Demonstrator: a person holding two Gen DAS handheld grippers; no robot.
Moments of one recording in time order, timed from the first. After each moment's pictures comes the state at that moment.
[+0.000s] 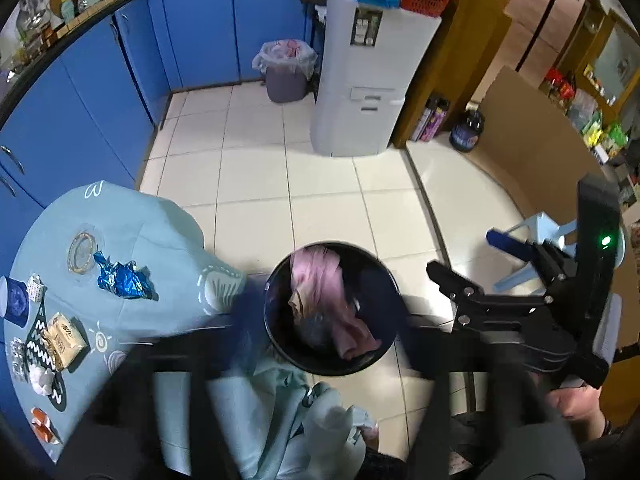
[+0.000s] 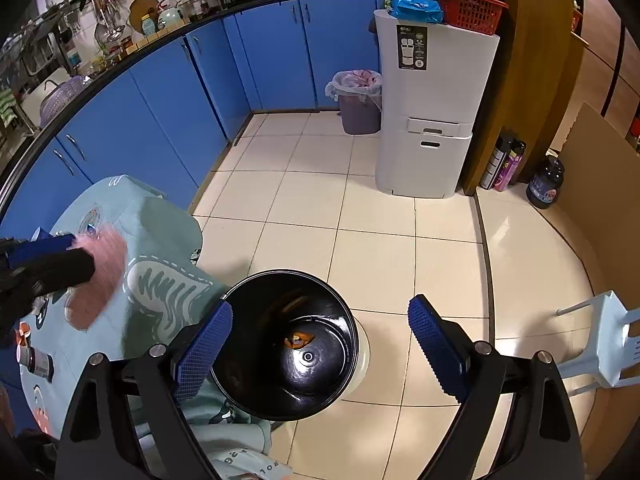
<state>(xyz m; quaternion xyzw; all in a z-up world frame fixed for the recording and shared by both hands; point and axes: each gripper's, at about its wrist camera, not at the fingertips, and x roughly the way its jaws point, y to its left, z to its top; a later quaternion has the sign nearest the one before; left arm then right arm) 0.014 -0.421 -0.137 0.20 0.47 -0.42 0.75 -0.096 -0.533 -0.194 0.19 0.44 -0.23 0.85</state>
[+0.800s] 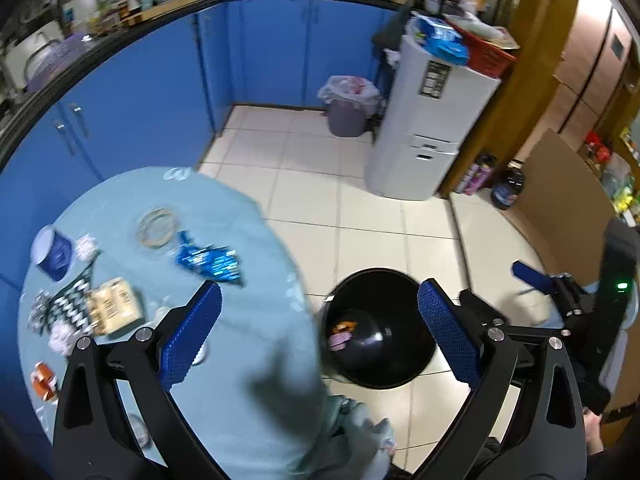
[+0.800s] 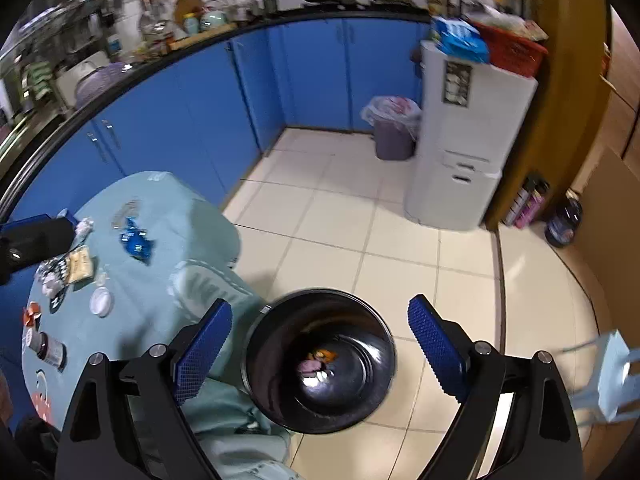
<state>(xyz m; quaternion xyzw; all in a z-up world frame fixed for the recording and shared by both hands) 0.046 -0.340 -0.116 0.14 0.45 -0.33 0.82 -0.069 -0.480 -0.172 0.14 0.41 -0.18 0.88</state>
